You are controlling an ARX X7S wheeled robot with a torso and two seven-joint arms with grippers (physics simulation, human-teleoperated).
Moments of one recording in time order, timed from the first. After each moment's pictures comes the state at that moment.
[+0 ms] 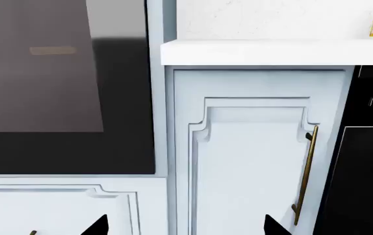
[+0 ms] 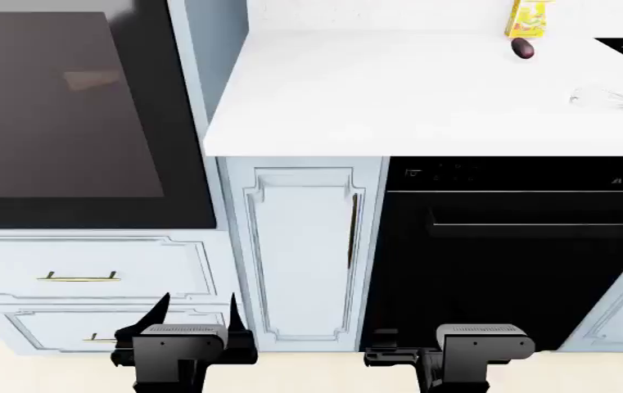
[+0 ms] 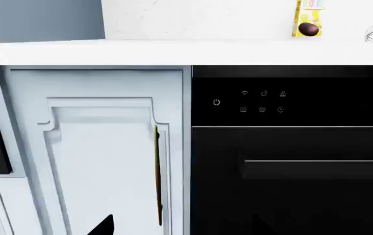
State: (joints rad) left arm 0.00 0.00 0.00 0.00 0.00 0.00 0.00; right arm 0.00 0.00 0.00 0.00 0.00 0.00 0.00
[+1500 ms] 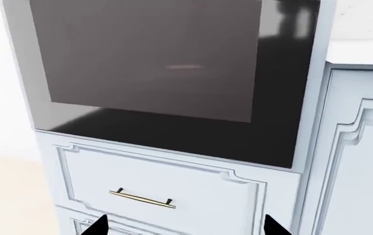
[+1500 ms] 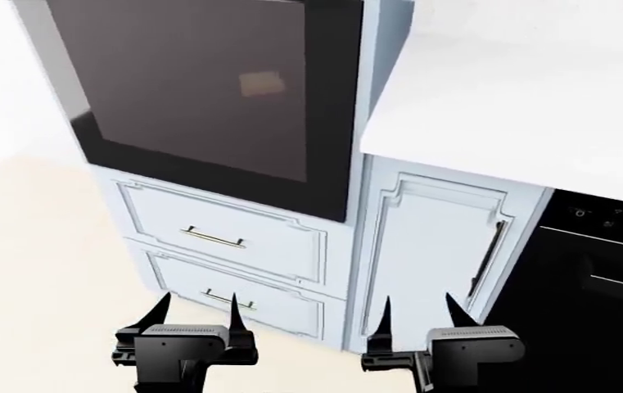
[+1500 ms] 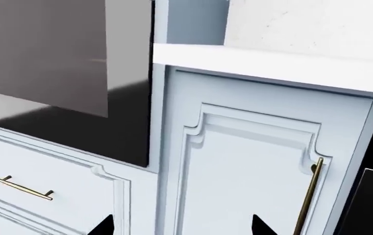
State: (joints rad) left arm -0.01 -0.11 0.13 -0.01 -0.10 0.02 -0.12; right arm 0.00 0.12 -0.16 0.01 0.03 -0.02 0.16
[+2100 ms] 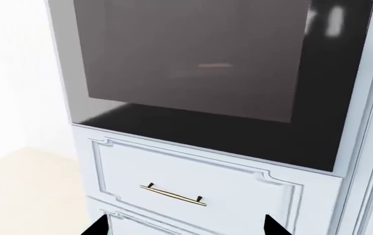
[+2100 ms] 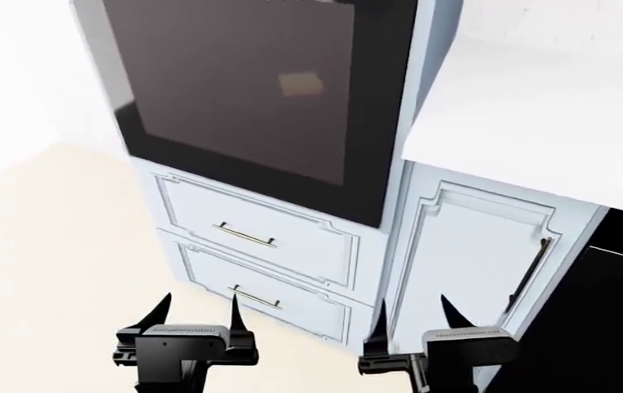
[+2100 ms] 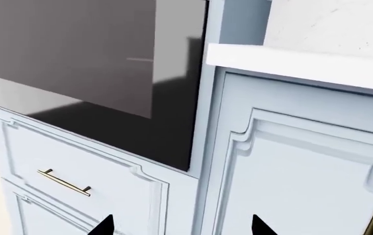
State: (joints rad) left arm -0.01 -0.13 0.16 -0.01 -0.12 0.02 -0.15; right arm 0.00 0.14 -0.20 0.01 0.04 -0.02 0.18
